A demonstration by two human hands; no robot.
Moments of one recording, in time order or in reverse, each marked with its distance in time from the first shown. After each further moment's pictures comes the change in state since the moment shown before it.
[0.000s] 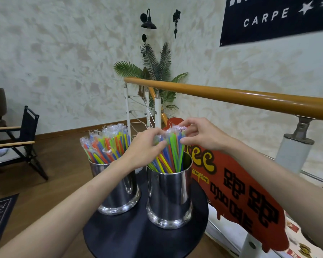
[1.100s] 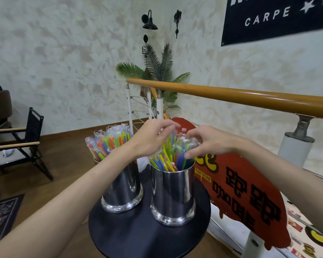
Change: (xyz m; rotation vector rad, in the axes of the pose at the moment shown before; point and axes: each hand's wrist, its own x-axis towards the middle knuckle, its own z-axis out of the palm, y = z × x) left_hand 0.009 0.027 -0.026 -0.027 -0.063 0.157; right_hand -0.016 -0.012 -0.010 -0.407 -0.243 -0.052
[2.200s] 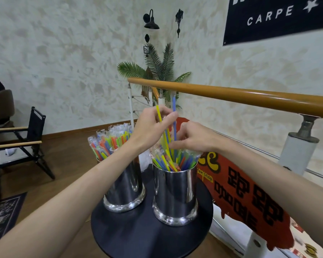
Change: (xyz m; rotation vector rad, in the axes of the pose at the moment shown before) left_hand 0.009 -0.001 -0.001 -0.337 0.304 -0.044; right_hand 0.027 -0.028 0.018 0.010 0.125 0.016
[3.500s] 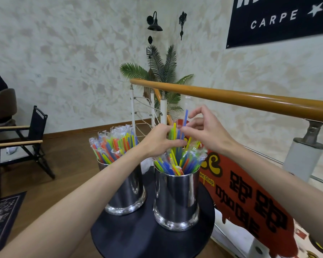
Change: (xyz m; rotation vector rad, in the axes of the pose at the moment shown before) left_hand 0.005 -0.032 0.014 0.113 -0.388 -0.098; right_hand -0.011 0.009 -0.005 0.464 0.414 -0.032
